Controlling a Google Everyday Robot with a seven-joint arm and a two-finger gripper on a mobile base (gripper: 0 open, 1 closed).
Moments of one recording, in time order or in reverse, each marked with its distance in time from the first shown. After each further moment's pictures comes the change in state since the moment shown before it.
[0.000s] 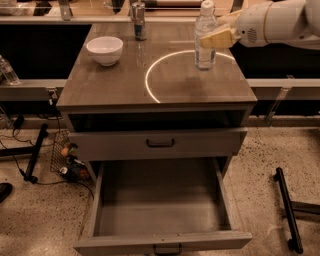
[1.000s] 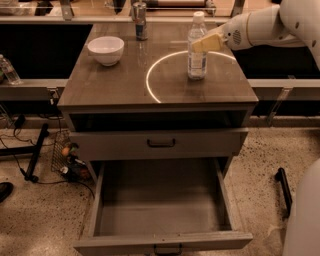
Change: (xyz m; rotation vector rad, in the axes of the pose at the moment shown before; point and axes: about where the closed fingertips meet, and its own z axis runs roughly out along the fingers) arm 0.039 -0.019 0.053 -0.053 0.094 0.202
